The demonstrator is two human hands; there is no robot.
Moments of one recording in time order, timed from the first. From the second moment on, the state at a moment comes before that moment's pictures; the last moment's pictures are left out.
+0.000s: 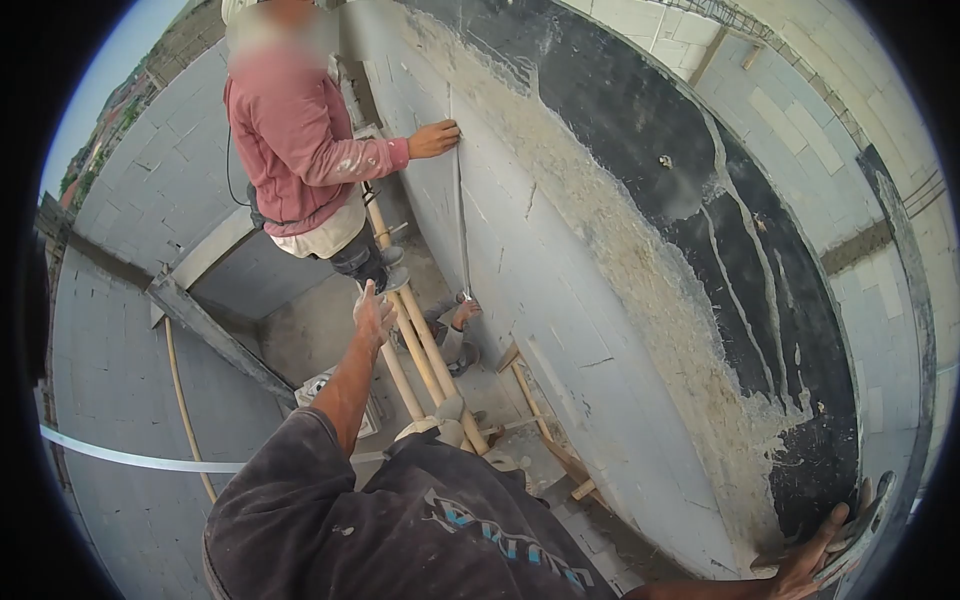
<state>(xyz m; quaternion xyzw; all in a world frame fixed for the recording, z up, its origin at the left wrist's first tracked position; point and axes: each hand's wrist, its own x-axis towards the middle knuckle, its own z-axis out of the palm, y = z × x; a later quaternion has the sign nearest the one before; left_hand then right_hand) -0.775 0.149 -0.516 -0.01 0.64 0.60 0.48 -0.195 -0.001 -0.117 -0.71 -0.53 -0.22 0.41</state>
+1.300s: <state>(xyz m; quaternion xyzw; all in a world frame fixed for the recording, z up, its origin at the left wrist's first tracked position) -0.784 0.197 -0.614 0.04 0.71 0.34 0.62 -0.127 -0.031 -0.122 -0.81 -0.45 -0.23 0.30</state>
